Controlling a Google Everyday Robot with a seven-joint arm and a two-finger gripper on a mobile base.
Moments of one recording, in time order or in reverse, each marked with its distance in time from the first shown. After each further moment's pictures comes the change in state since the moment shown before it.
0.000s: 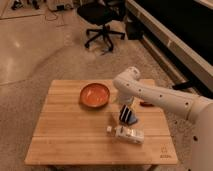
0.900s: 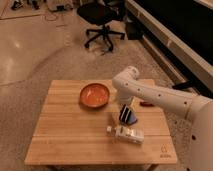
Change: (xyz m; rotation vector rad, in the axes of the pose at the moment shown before) arm -0.003 -0.033 -0.003 0.023 0.005 -0.069
